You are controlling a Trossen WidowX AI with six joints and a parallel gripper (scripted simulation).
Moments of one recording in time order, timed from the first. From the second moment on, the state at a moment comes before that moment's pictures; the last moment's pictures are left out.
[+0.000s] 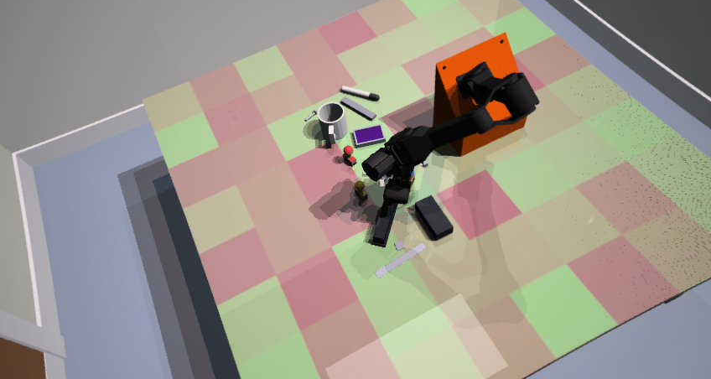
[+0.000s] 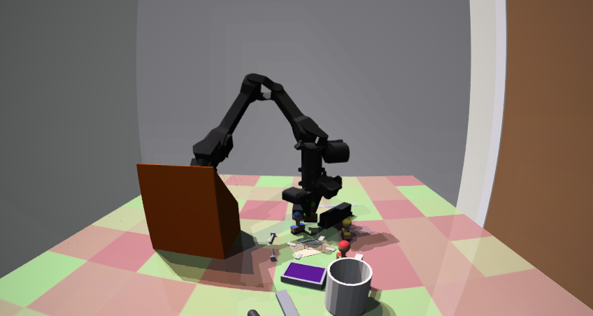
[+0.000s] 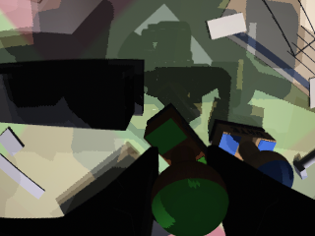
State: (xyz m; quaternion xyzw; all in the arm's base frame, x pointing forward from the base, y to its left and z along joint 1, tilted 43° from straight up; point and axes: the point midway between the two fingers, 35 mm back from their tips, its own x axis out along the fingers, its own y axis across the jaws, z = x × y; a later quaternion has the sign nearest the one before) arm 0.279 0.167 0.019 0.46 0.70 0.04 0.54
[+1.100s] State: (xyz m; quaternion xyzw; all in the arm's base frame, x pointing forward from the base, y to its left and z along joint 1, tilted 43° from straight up) arm 0.277 0.152 0.024 0.45 0.71 0.03 0.53
